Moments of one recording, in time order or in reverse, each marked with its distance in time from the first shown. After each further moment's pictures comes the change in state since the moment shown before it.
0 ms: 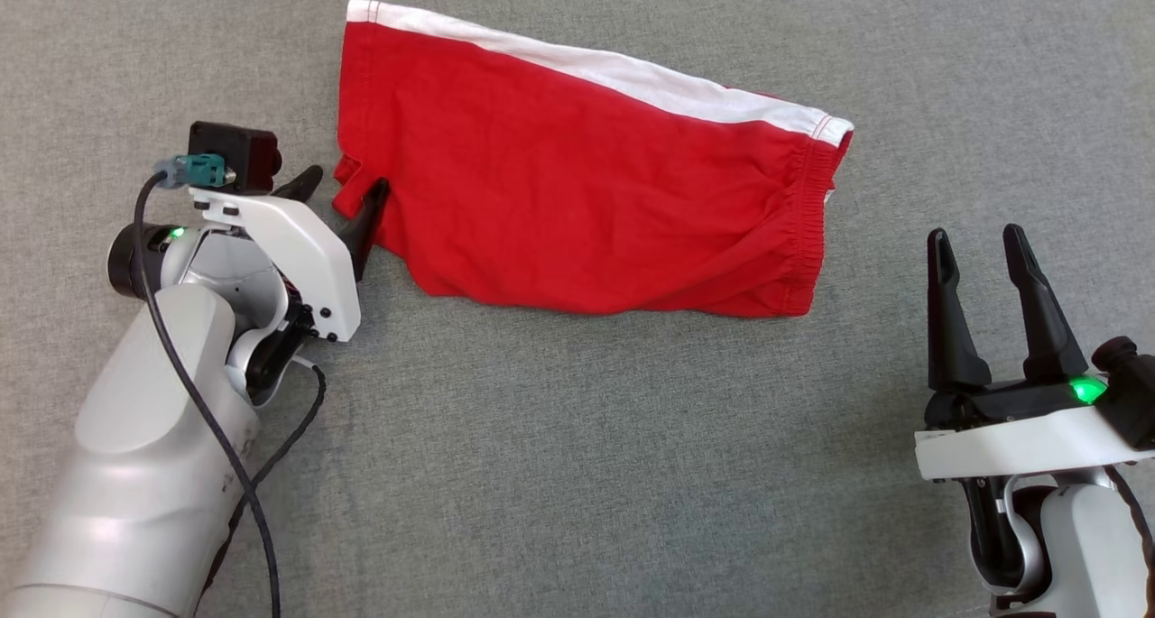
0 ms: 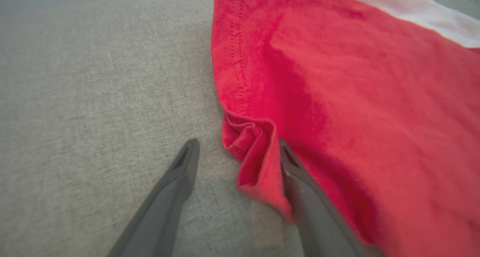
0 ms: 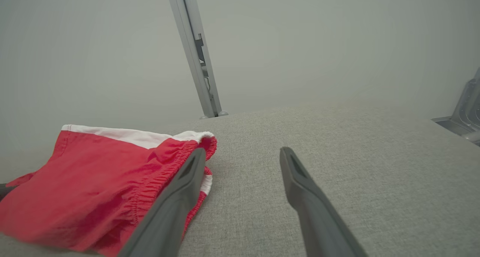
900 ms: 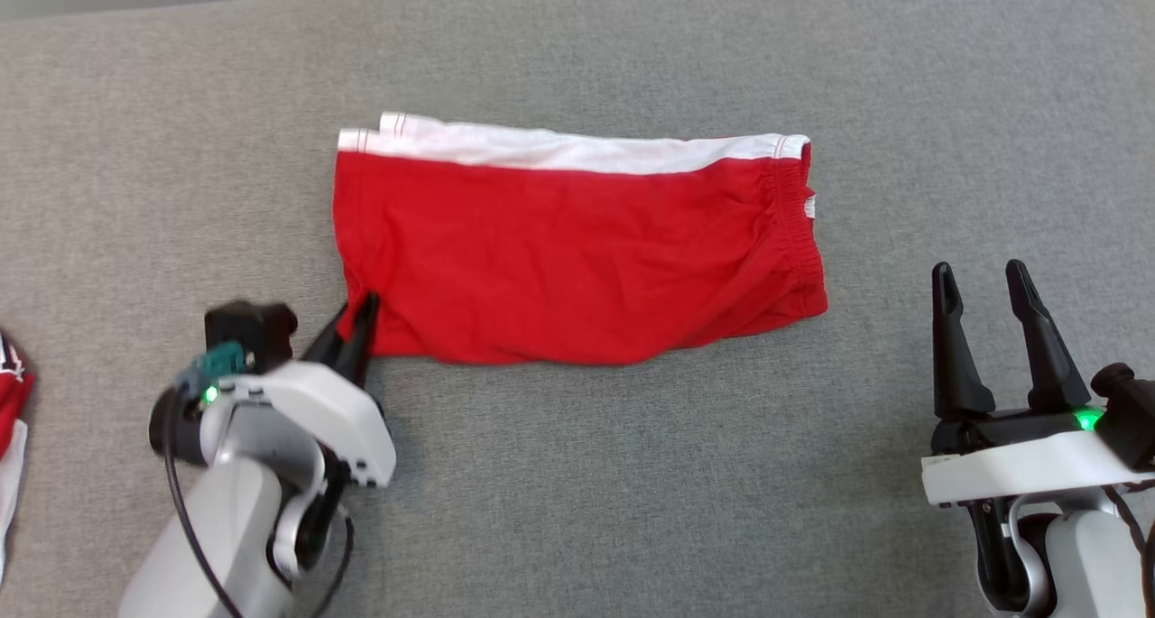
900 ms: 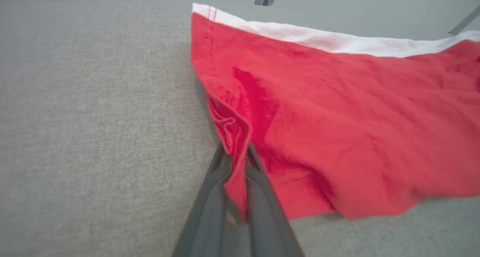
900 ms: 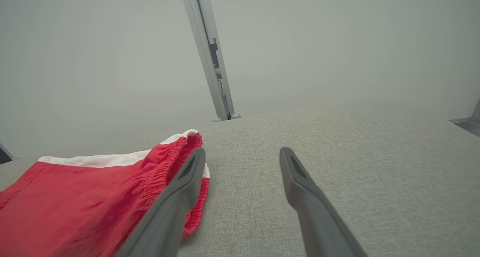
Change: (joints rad) left arm 0.348 0.021 -0.001 -0.309 -0.036 0.177 -0.169; right arm 0.043 0.000 -0.016 0.027 0.004 0.000 0.004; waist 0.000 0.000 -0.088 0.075
